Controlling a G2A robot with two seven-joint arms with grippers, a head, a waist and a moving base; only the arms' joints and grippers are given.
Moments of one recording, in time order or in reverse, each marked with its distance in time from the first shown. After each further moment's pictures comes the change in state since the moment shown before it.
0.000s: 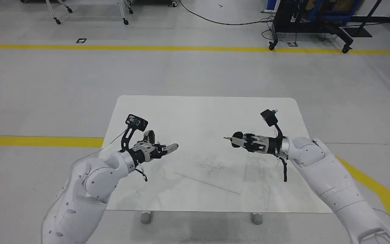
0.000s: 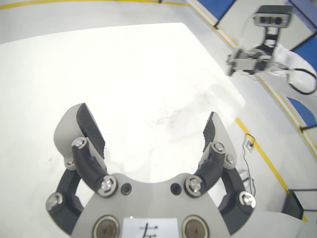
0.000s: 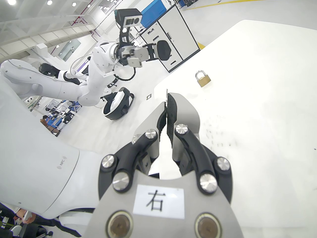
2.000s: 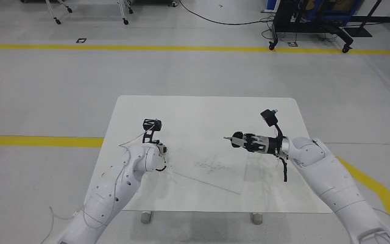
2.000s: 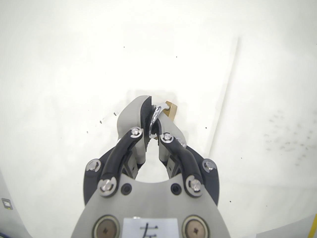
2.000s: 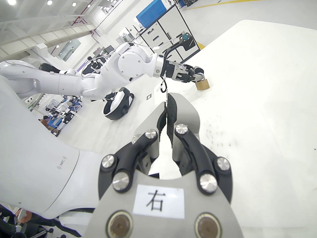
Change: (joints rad) left arm -0.372 -0.159 0.421 0.459 0.380 0.516 -0.191; right arm 0.000 0.000 0.000 0.000 0.000 0.000 0.000
